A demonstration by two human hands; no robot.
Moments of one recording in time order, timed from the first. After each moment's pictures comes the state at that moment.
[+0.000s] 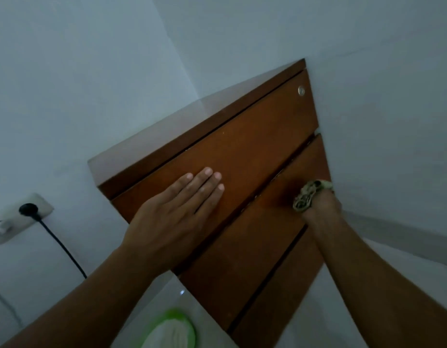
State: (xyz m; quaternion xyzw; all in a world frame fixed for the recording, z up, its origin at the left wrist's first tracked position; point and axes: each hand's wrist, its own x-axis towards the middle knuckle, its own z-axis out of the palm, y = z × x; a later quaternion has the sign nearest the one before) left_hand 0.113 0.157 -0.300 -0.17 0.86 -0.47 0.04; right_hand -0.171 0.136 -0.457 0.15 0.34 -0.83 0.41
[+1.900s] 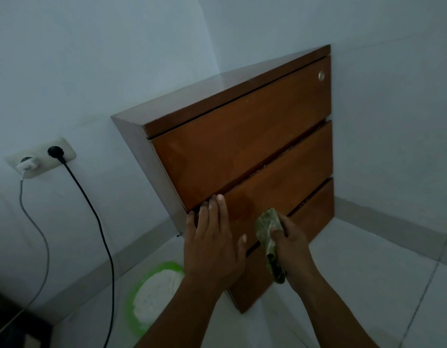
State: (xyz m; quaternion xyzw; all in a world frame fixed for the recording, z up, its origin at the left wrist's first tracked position) left_hand 0.115 0.242 -0.445 -0.50 0.83 -0.22 -0.13; right_hand -0.036 0.266 -0.506 -0.32 0.57 -0.64 0.40
